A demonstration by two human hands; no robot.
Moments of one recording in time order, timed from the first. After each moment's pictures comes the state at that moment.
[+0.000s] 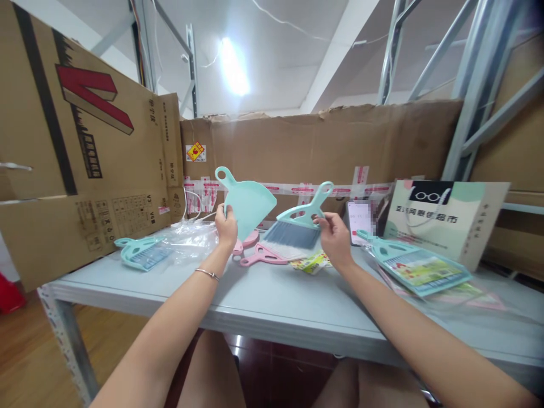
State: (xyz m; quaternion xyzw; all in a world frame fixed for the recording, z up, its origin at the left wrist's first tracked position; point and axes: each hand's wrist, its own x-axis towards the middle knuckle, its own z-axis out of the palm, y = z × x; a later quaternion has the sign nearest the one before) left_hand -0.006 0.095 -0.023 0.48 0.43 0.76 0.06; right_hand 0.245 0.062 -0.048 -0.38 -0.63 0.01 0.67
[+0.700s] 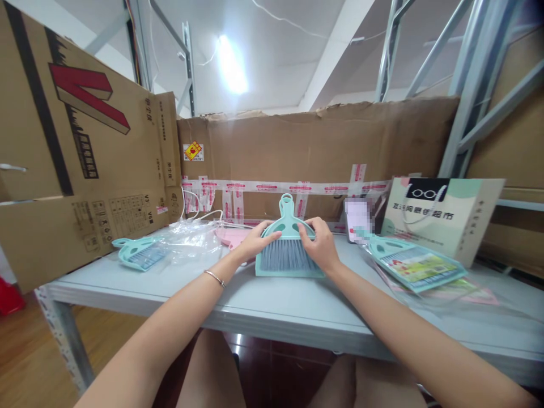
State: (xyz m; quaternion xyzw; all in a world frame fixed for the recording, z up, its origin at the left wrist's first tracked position) left_hand 0.040 0.065 -0.043 0.77 0.33 0.46 0.30; right_hand 0.226 0.056 -0.052 -0.39 -0.69 -0.11 0.60
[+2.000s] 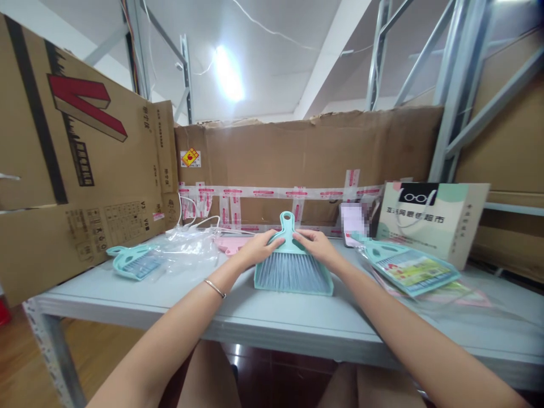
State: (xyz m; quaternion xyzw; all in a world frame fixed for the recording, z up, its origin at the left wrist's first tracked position) left_hand 0.048 0.065 -0.033 0.85 0.39 0.33 0.12; right_hand 0.238 0.066 -0.041 -0.44 -0.70 0.25 0.50
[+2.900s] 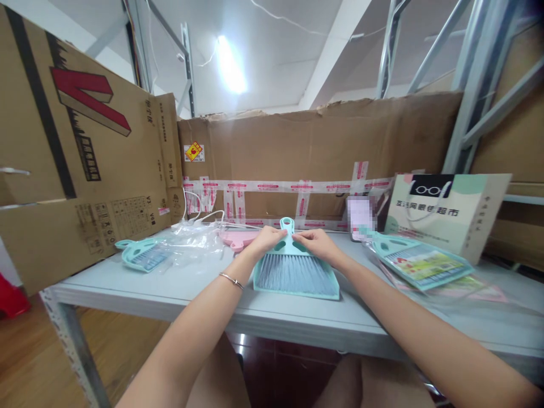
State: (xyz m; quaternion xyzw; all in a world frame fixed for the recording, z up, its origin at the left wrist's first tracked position) left_hand 0.068 0.068 -0.033 0.69 0.47 0.42 0.36; right_hand 0.235 0.069 -0.054 -0.45 -0.74 0.23 0.43
